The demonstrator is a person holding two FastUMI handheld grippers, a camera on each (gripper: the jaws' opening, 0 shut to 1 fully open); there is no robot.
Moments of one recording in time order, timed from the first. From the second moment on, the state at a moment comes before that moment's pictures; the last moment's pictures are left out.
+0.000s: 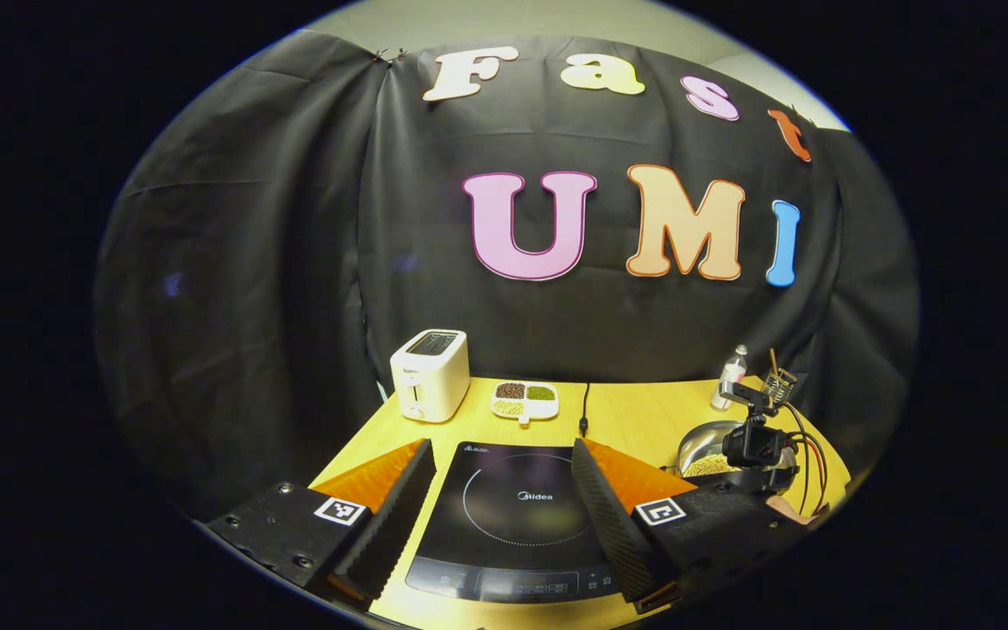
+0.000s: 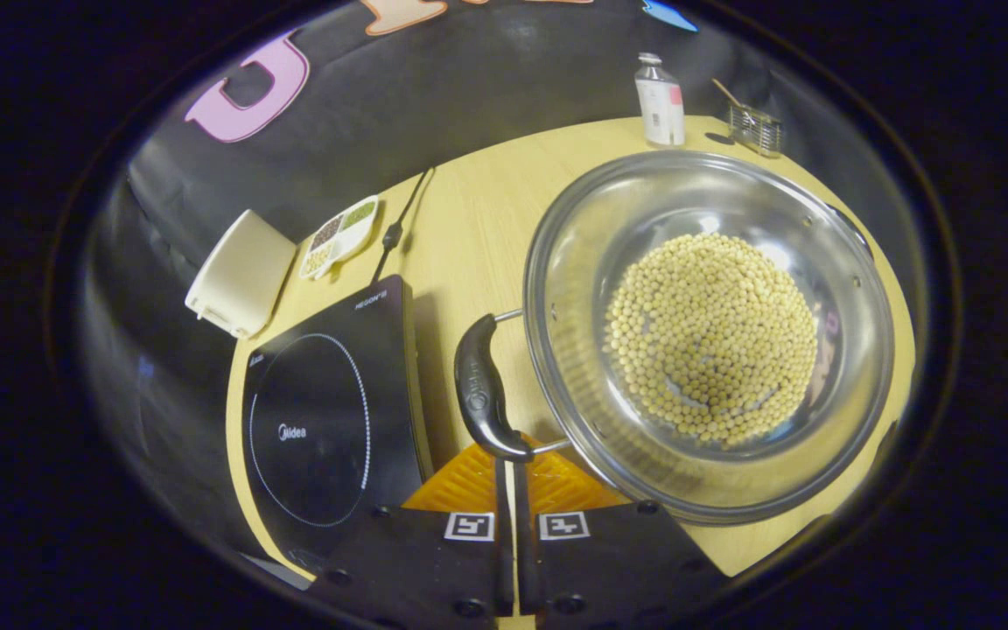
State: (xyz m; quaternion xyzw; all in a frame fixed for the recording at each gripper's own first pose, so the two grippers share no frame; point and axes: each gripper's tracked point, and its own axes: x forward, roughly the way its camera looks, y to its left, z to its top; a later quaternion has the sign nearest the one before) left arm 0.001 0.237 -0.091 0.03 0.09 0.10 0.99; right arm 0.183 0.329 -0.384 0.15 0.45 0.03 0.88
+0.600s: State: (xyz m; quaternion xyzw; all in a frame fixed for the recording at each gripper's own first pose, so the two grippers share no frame) left arm 0.011 0.221 -0.093 0.02 0.10 0.07 0.99; right arm 0.174 0.311 -0.351 0.13 0.42 0.06 0.90
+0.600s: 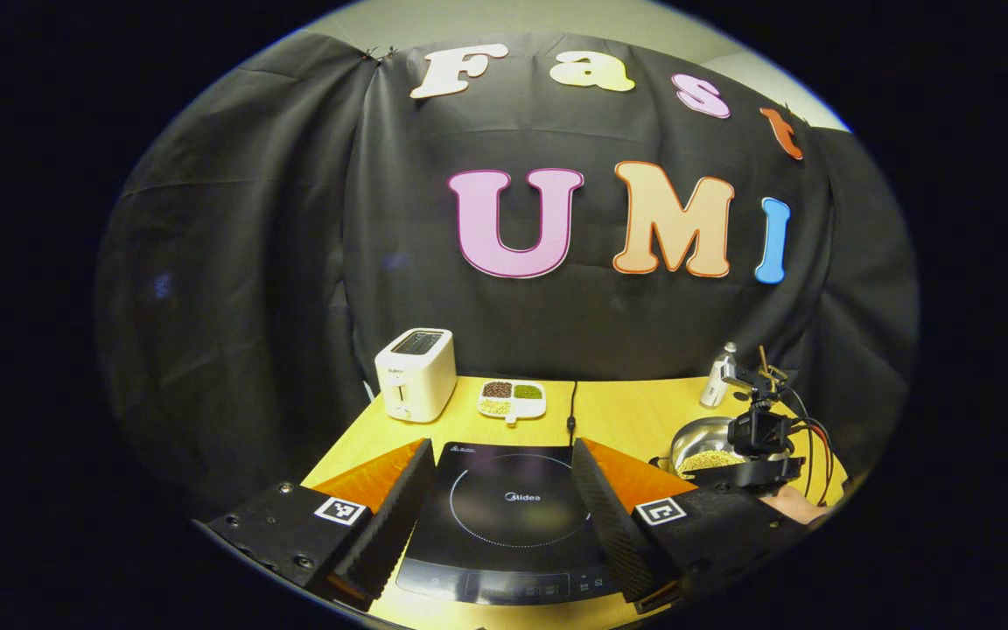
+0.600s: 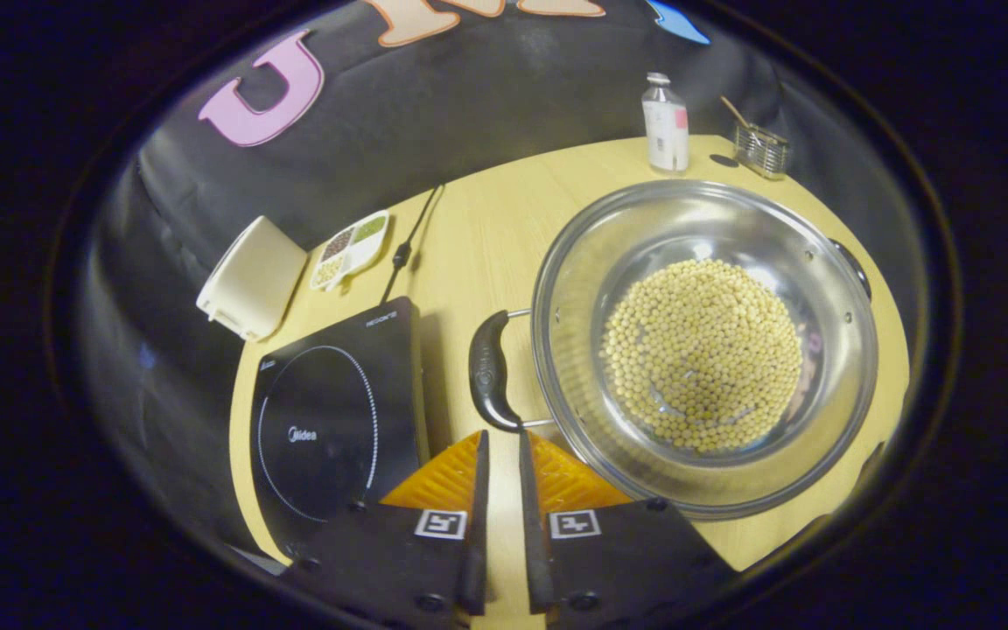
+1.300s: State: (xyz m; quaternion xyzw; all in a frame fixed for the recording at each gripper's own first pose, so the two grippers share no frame) left arm 0.020 0.153 -0.142 -0.01 0.17 -0.03 0.99; right arm 0.105 0.178 -0.271 0.15 0.35 0.00 0.93
